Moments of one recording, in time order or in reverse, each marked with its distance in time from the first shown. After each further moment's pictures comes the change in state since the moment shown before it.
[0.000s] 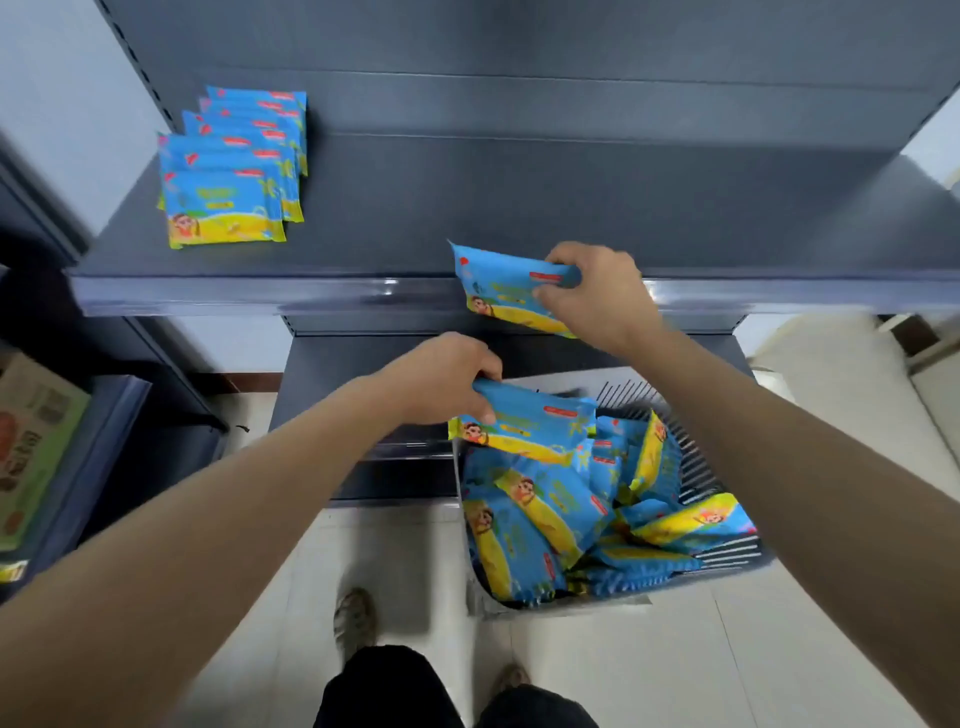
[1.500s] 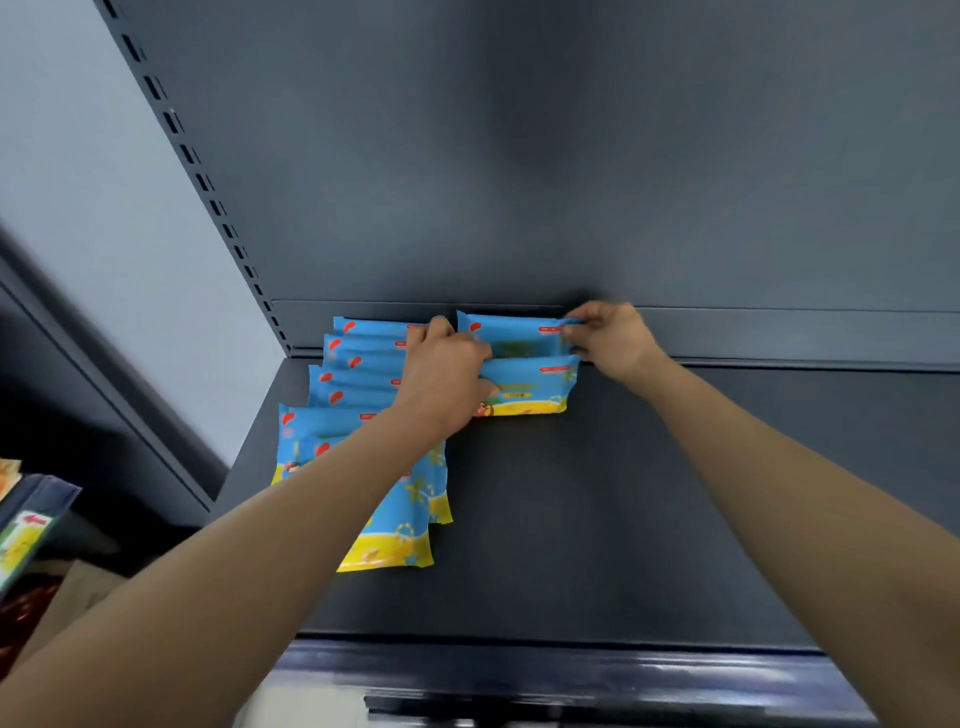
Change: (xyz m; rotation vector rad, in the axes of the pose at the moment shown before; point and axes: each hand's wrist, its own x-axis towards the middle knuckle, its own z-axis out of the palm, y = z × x) left_hand 0.153 -0.256 -0.221 0.377 0.473 -0.257; right_hand 0.364 -0.079 0.122 0.626 -0.123 0.261
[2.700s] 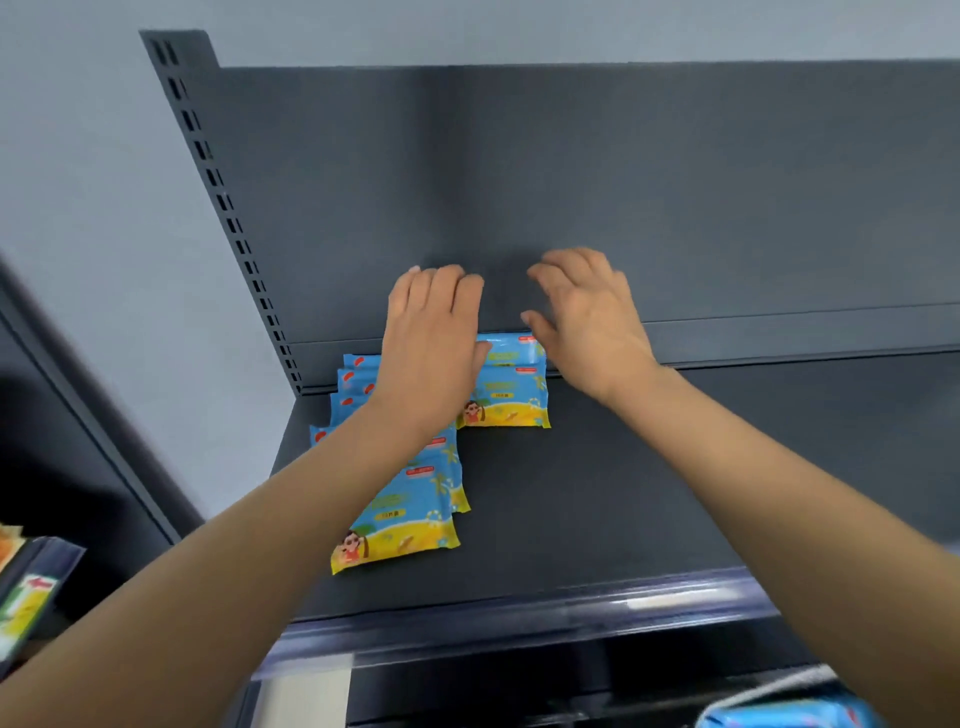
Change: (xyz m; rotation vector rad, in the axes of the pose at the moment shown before) left_hand -0.069 0.016 -0.113 0.035 0.534 0.201; right_hand -0.138 -0.108 0.017 -1.027 0.421 -0.646
